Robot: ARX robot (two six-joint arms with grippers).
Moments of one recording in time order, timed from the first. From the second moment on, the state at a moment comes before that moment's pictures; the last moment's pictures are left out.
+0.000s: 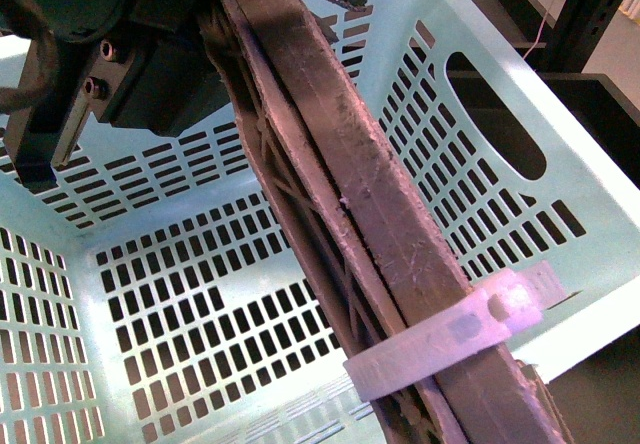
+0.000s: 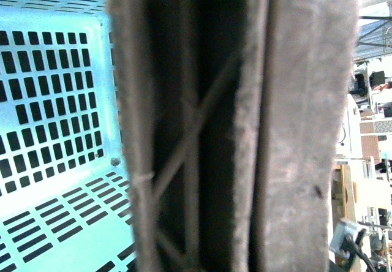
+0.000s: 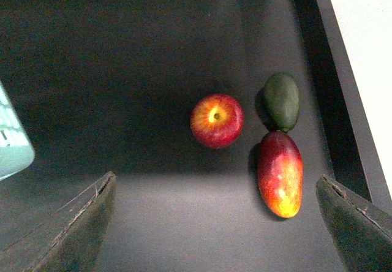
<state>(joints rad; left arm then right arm) -0.63 1.31 0.76 0.12 0.11 -1.03 -0.22 1.02 0.26 0.17 -0.13 -0.15</state>
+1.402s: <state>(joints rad) -0.63 1.31 0.76 0.12 0.12 -1.03 -0.14 2.34 1.04 0.29 0.10 -0.10</state>
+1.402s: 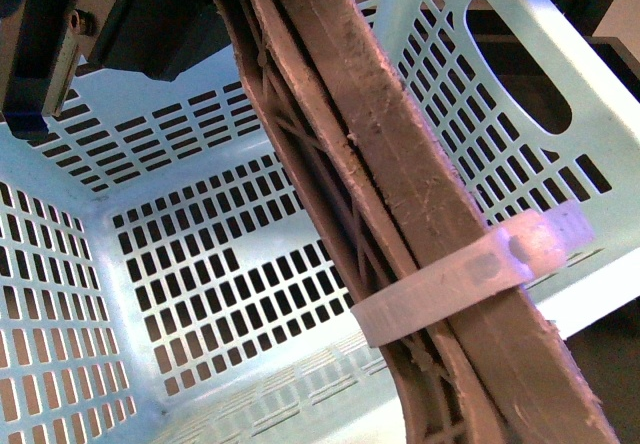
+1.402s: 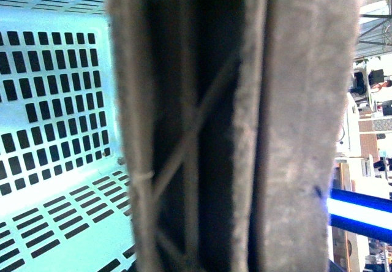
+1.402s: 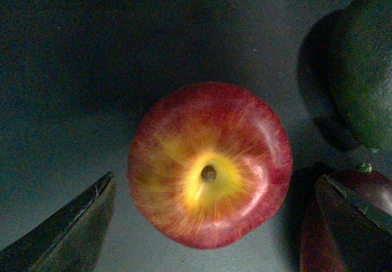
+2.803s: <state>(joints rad) -0.63 1.31 0.76 0.12 0.12 -1.03 -0.19 2.14 0.89 0.35 -0.02 -0.16</state>
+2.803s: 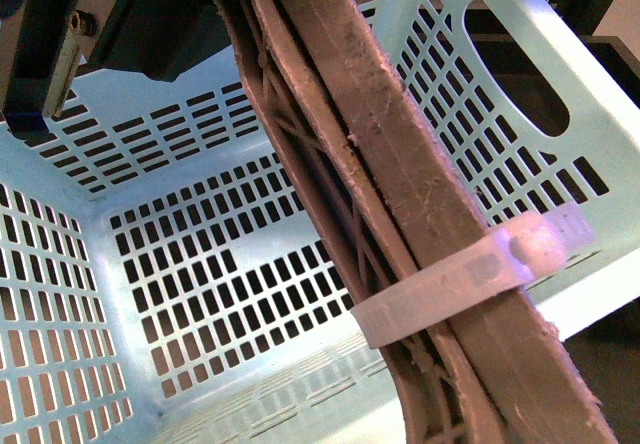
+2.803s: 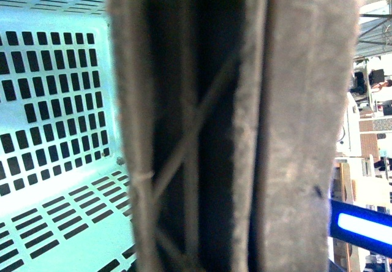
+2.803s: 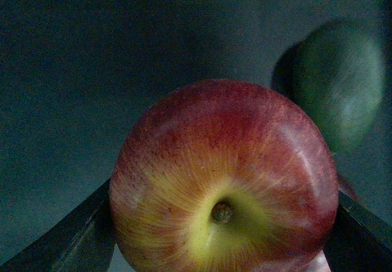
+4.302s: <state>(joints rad) -0.63 1.31 0.76 0.12 0.11 -1.03 0.49 1.19 0.59 0.15 -0.04 0.09</state>
